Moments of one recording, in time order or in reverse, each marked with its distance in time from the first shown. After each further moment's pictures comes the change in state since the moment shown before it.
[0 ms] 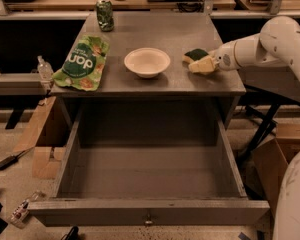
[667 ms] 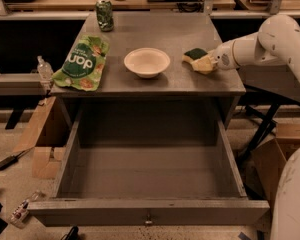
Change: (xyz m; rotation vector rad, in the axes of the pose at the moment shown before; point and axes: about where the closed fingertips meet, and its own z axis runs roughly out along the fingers) arm -0.006 0.000 -0.004 0.000 0.000 0.000
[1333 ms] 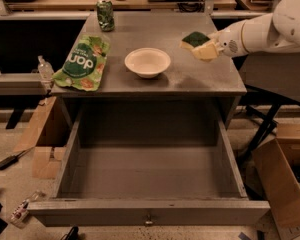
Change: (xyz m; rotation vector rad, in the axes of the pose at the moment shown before) arm -0.055 0.031 -0.056 0.022 -0.077 -0.159
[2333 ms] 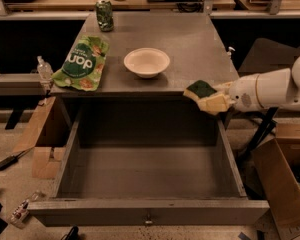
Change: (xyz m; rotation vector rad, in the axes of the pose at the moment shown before) arm 0.108 0.123 -0.043 -0.152 0.077 0.175
